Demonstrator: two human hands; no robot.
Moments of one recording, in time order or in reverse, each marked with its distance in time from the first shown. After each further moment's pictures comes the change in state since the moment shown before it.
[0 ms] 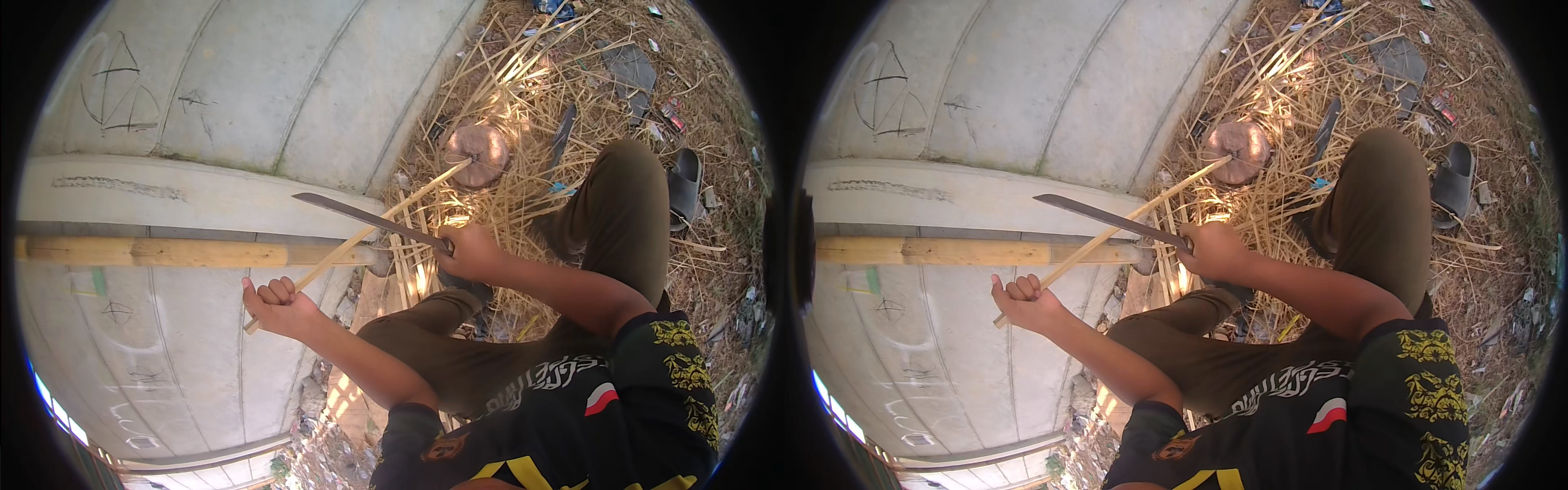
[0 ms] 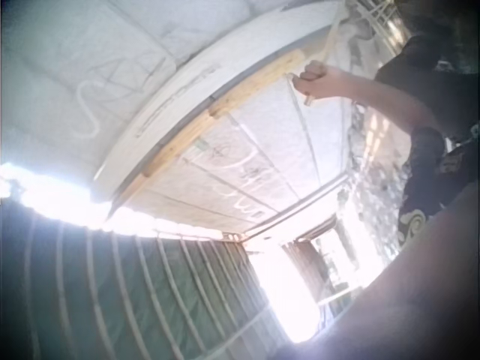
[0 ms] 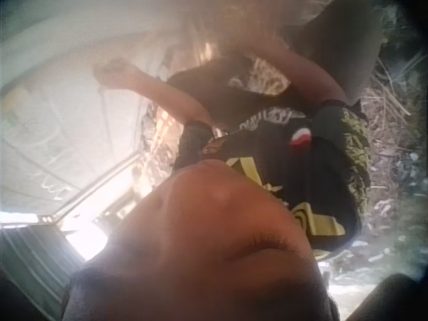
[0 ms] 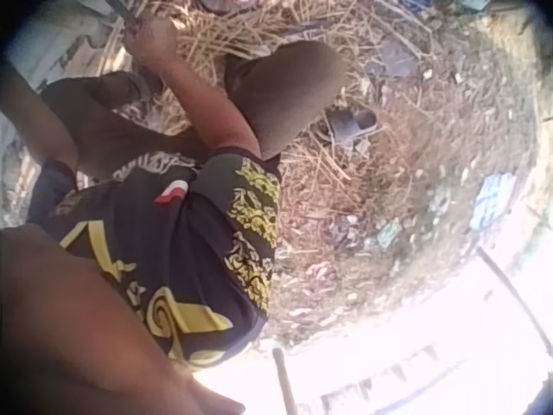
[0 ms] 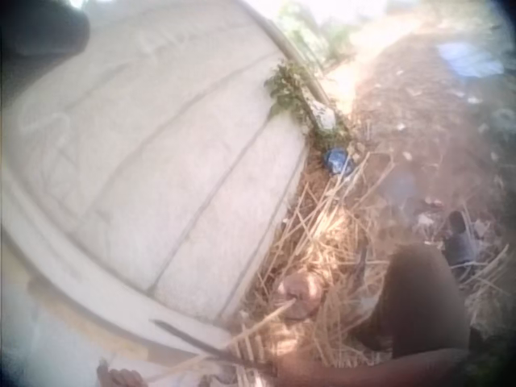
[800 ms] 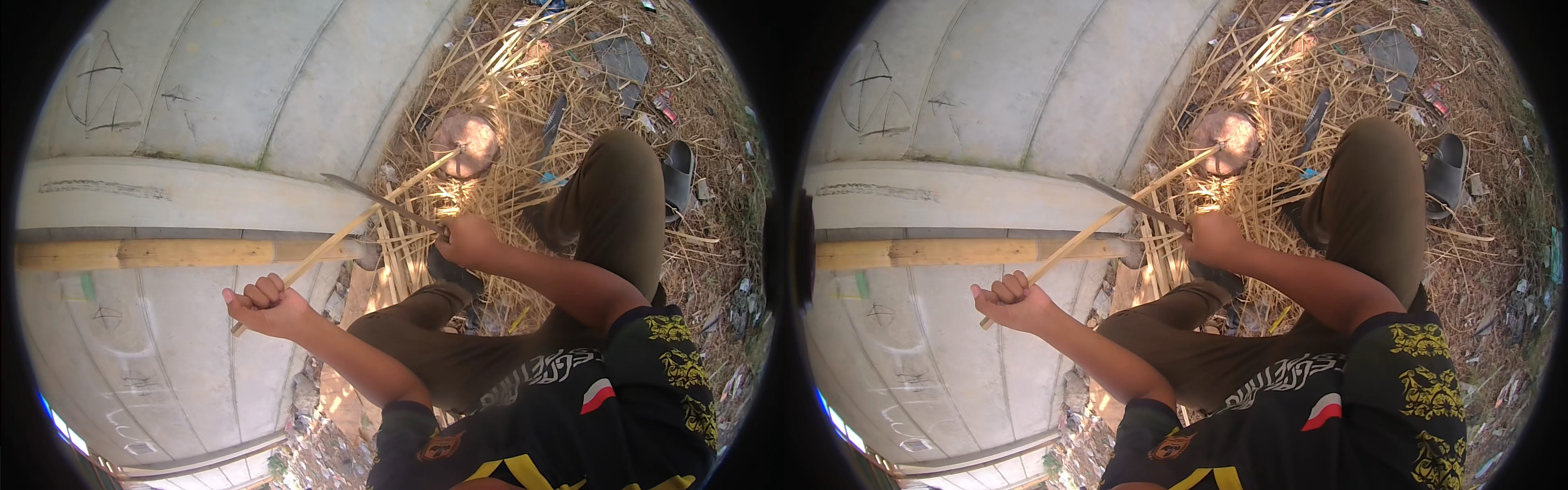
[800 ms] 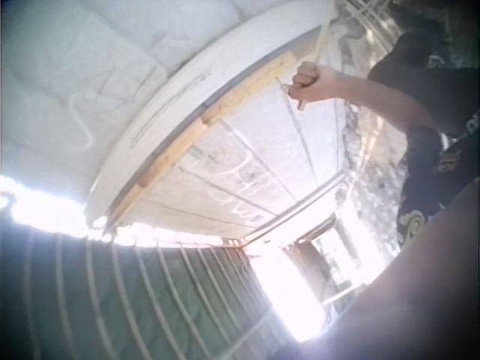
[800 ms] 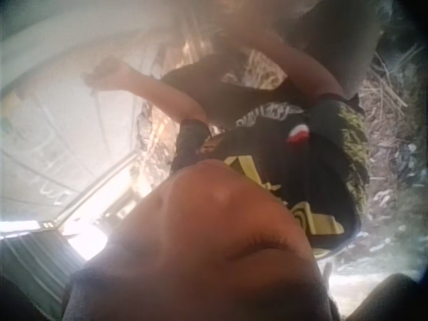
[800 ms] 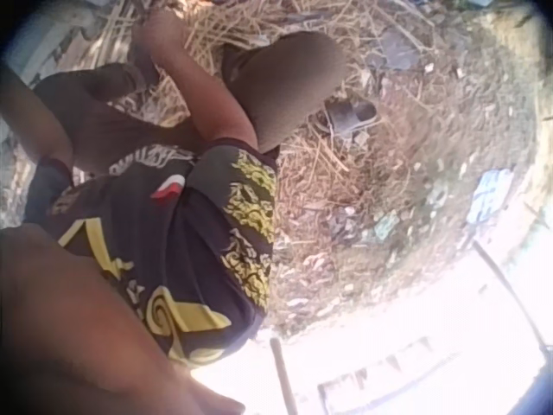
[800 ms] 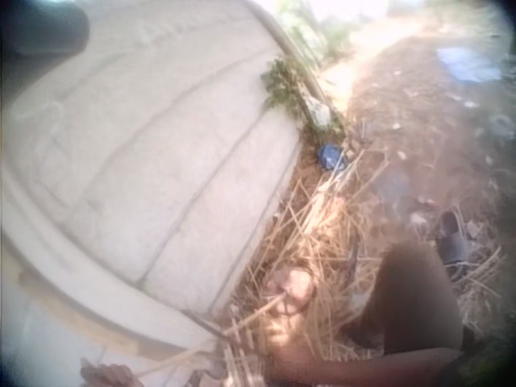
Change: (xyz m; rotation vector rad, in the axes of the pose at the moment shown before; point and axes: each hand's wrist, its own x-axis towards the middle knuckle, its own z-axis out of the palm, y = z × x) left_hand -0.009 -0.002 0.005 -0.065 -0.105 0.045; right_hand 0.003 0.026 0.012 -0.108 0.002 0.129
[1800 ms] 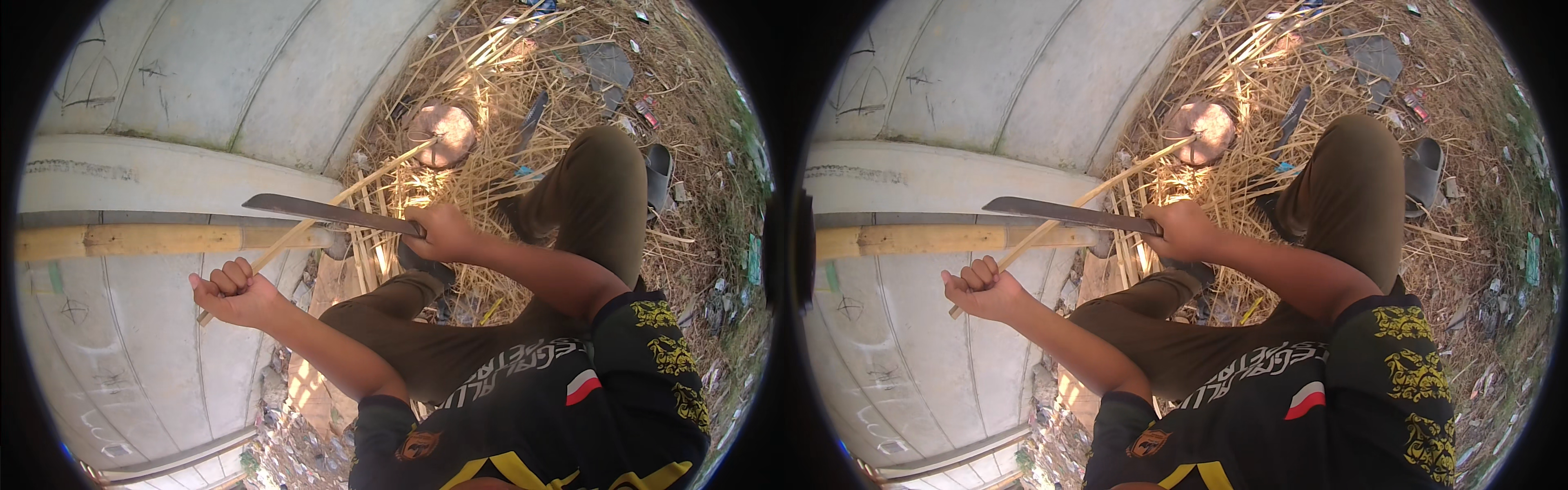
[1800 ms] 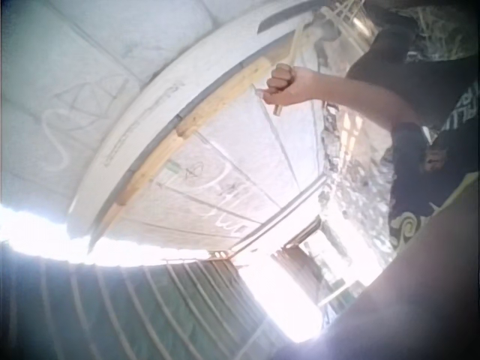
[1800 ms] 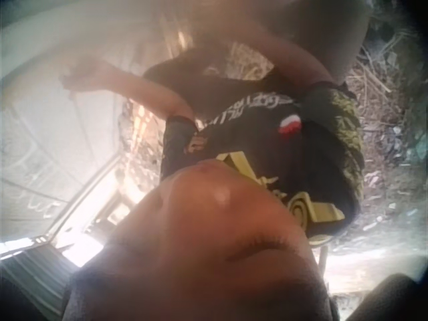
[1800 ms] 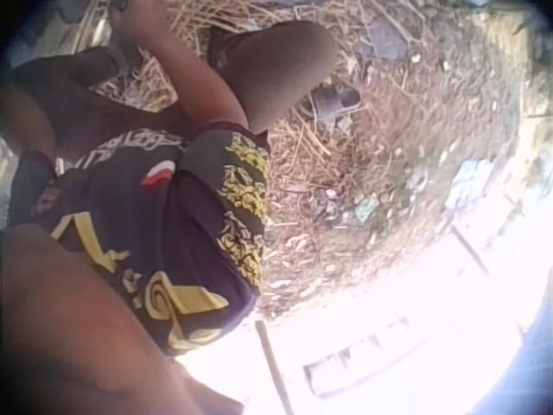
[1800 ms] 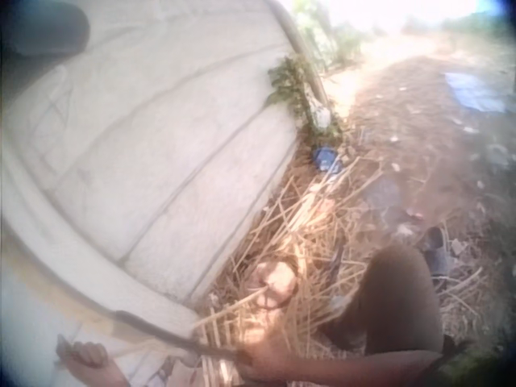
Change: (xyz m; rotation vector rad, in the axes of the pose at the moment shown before) left_hand 0.009 0.000 -0.012 -0.085 -0.053 -0.056; right_hand -0.003 -0.012 -0.009 0.100 -0.031 -0.287
